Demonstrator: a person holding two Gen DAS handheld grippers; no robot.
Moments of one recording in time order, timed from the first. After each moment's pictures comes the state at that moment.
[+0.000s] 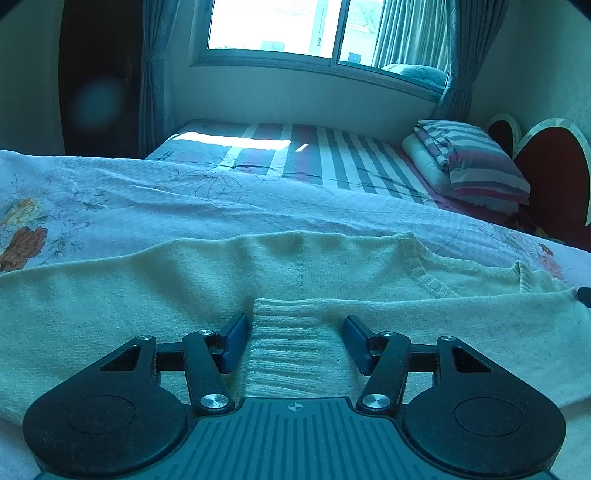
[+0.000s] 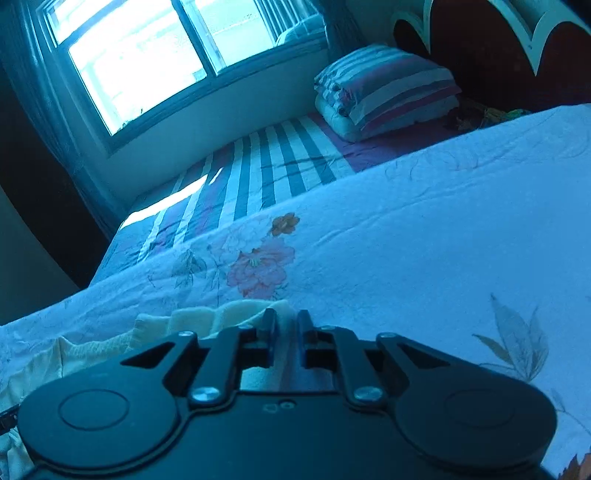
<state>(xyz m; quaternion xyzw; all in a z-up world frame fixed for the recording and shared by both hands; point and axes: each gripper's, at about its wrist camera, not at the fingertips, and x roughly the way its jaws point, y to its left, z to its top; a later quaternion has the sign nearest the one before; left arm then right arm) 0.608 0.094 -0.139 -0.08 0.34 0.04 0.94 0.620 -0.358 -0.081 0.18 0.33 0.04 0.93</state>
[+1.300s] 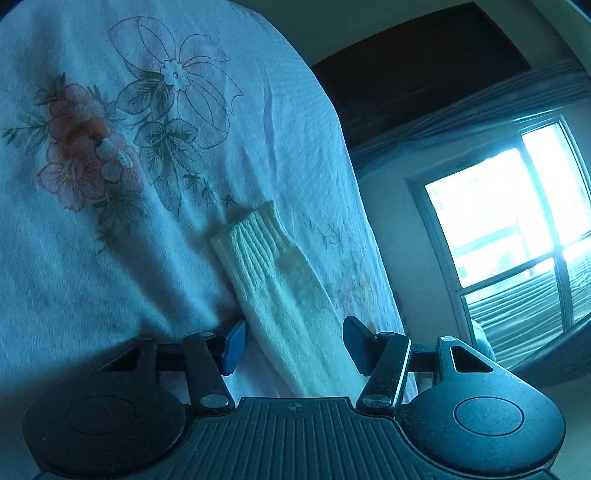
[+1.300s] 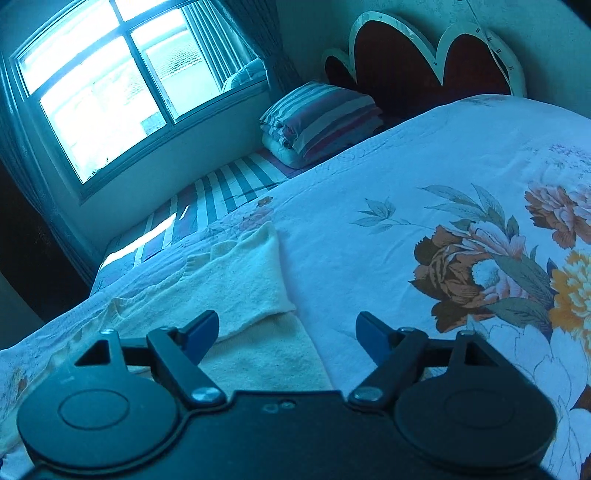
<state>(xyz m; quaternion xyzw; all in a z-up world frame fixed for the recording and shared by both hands) 0.382 0.438 -0.187 -0.55 0.15 0.20 0.80 0.422 -0.323 -0.046 0.22 0.29 -0.06 0.93</state>
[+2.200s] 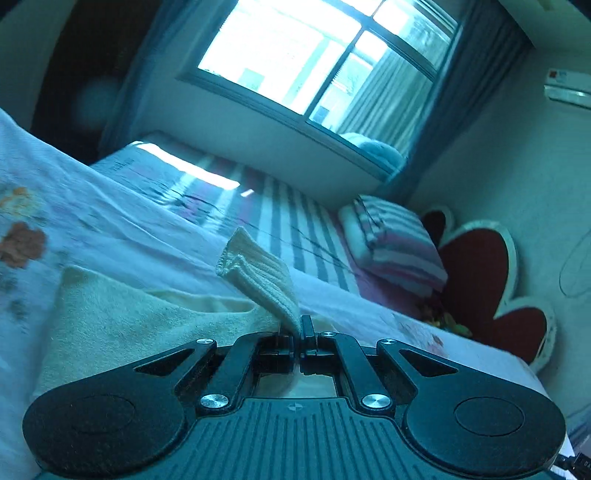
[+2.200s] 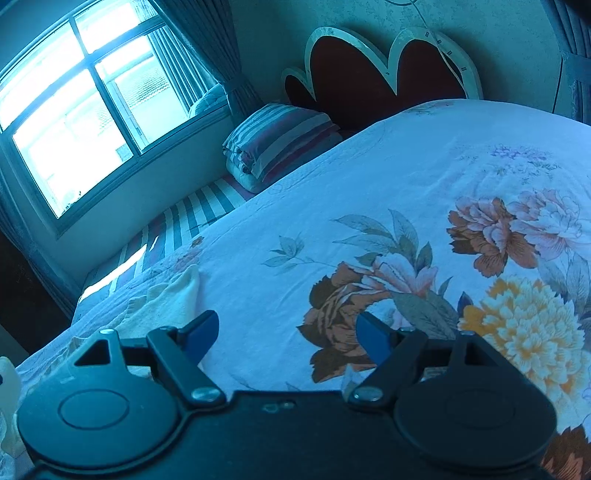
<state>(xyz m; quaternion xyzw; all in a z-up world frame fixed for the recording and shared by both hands) 0.563 0.132 -0.081 -0.23 0.26 -0.07 0.94 0.403 -0.419 -0.057 0.24 0.27 -0.11 0.93</state>
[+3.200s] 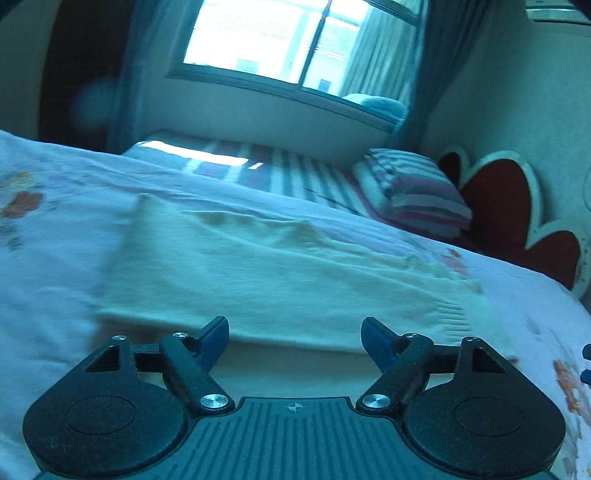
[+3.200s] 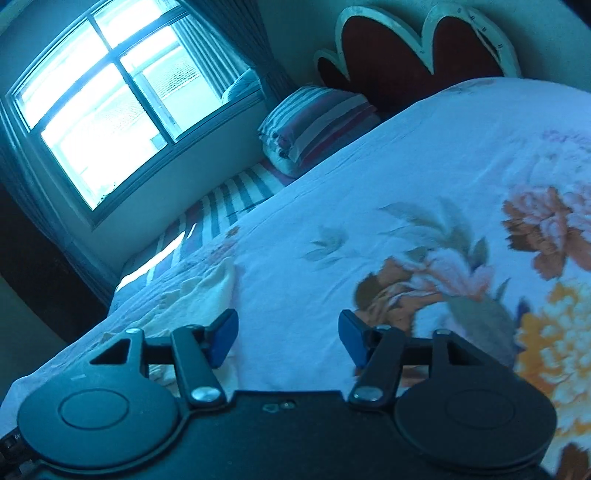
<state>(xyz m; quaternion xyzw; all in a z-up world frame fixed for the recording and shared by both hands) 0.487 0.064 -0.116 -0.14 0.29 -0.01 0.95 0.439 -0.408 -0.065 0.28 0.28 -0.02 0.92</state>
